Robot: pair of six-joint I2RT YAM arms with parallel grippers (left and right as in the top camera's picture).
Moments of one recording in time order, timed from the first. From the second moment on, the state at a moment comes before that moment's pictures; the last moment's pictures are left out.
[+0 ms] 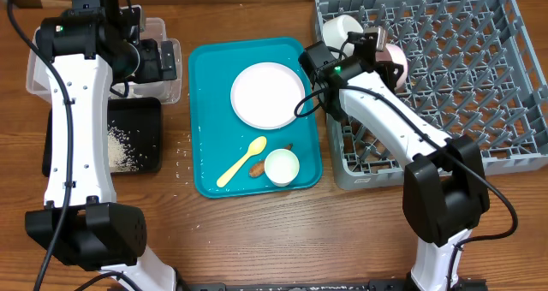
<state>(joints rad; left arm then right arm) 0.09 1.83 1.98 -1.32 0.07 -0.05 0.47 2.02 1.63 -1.06 1.22 0.62</state>
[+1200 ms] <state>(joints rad) 0.09 1.83 1.98 -1.32 0.07 -0.05 0.54 2.04 1.63 -1.04 1.35 0.61</state>
